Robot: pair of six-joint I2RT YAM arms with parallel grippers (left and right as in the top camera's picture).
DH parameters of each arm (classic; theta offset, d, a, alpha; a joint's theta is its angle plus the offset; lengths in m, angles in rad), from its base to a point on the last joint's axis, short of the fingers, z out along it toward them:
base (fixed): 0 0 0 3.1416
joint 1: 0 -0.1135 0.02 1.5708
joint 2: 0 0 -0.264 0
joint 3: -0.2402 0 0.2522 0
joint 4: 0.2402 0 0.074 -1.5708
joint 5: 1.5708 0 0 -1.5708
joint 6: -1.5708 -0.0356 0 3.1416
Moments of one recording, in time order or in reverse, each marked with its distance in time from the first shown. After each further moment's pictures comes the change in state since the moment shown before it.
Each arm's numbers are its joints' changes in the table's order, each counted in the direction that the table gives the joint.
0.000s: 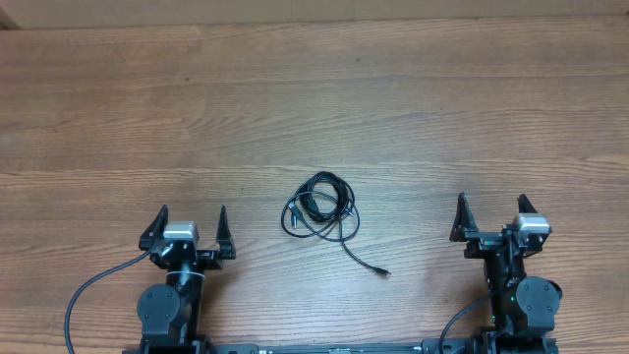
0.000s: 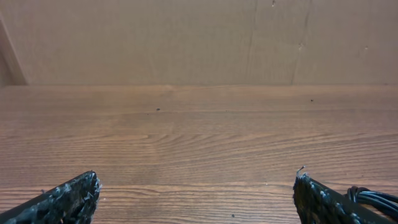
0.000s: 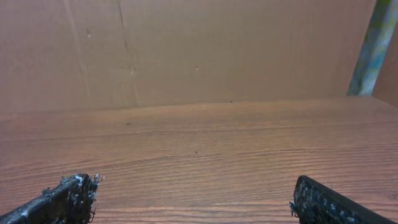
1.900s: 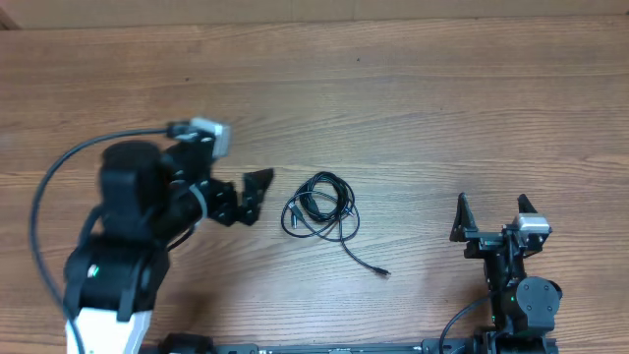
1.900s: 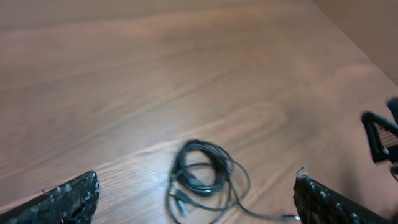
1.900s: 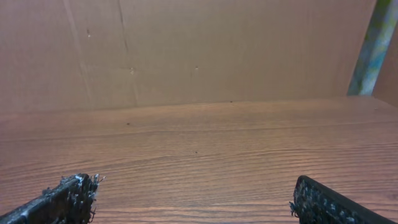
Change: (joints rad) left arm 0.142 0.956 -1.109 0.707 0.411 0.001; right arm 0.000 0.000 0.000 0.000 0.000 0.000
